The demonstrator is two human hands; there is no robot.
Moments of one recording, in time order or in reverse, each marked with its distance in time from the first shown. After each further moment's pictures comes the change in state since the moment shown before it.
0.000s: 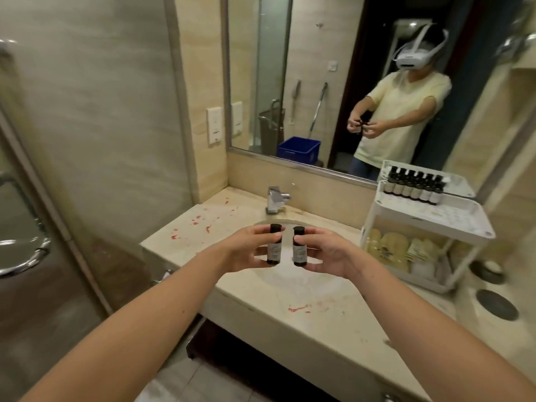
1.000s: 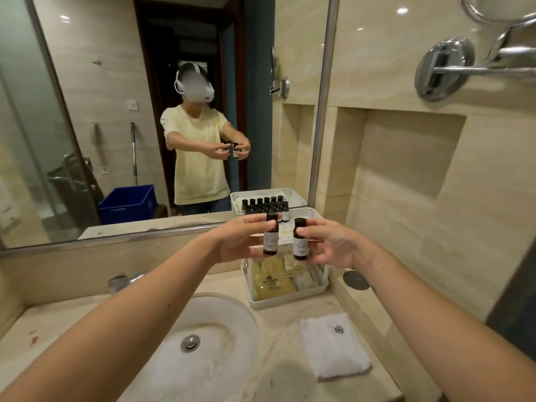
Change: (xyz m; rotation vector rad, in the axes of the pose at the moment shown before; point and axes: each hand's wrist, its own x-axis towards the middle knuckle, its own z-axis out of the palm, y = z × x) left_hand 0.204 0.149 0.154 0.249 -0.817 0.047; right_hand -0.062 -0.087 -0.165 0.255 0.578 -0.257
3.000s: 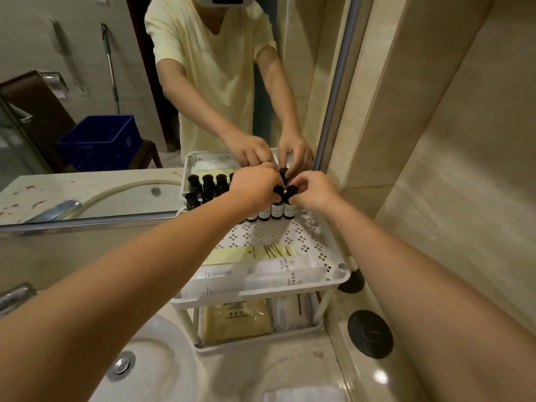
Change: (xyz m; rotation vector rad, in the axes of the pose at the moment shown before) left_hand 0.372 -0.013 -0.087 1.719 0.471 0.145; right_hand 0.354 -0.027 -0.150 -0.946 0.262 -0.180
